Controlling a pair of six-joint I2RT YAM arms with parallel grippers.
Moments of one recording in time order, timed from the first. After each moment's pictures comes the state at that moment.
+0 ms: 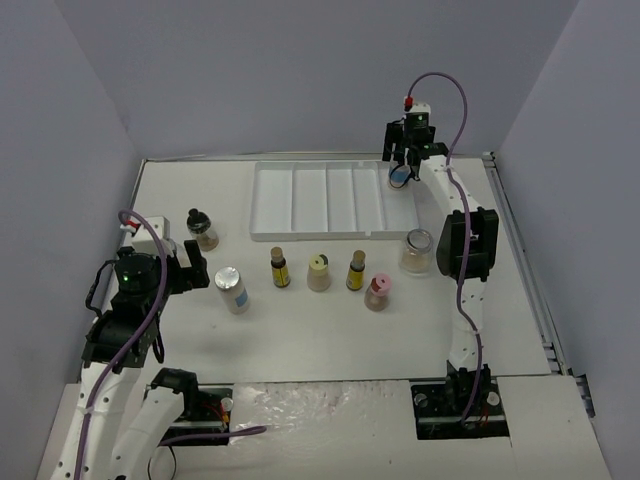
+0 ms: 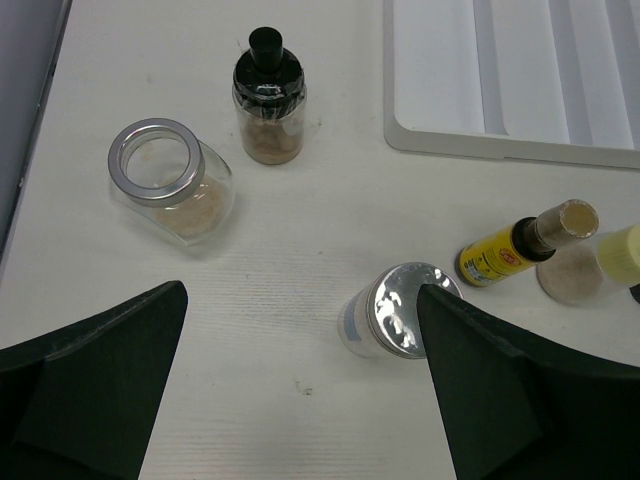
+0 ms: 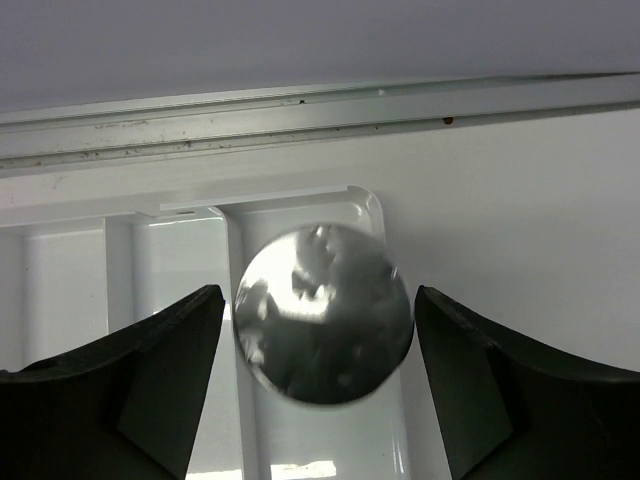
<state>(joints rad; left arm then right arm) -0.16 0.61 0.84 -0.66 -0.13 -0.18 0.15 2.35 2.16 -0.39 0.16 0.16</state>
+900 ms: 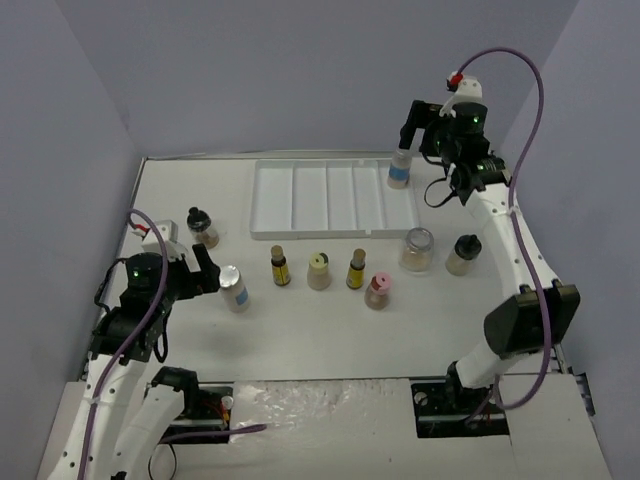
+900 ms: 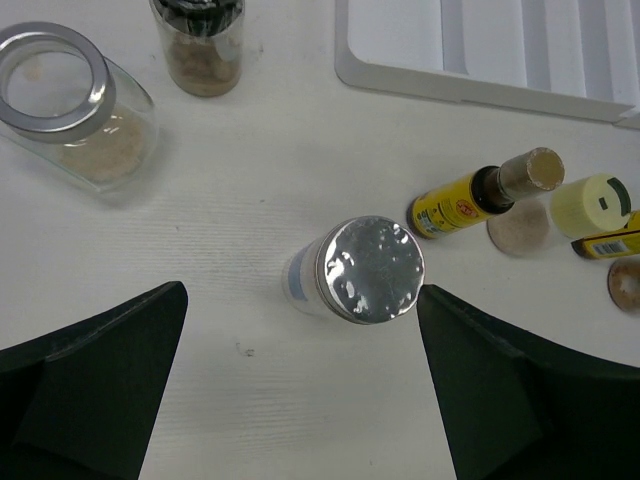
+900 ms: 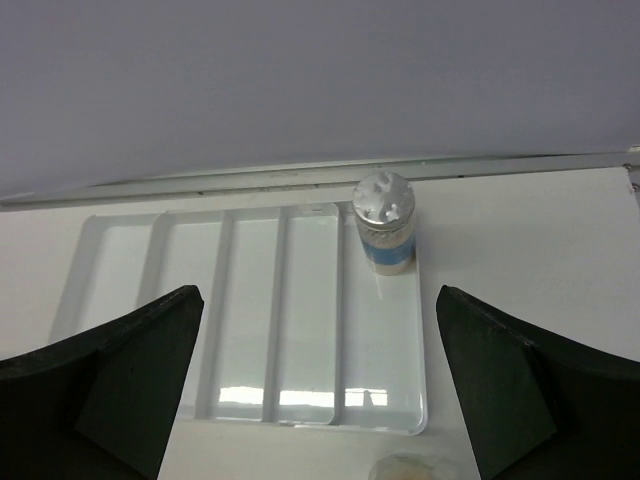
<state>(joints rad) -0.16 0.63 0.79 -0.70 -0.03 -0.30 0.17 1.62 1.65 -0.33 0.05 0.21</state>
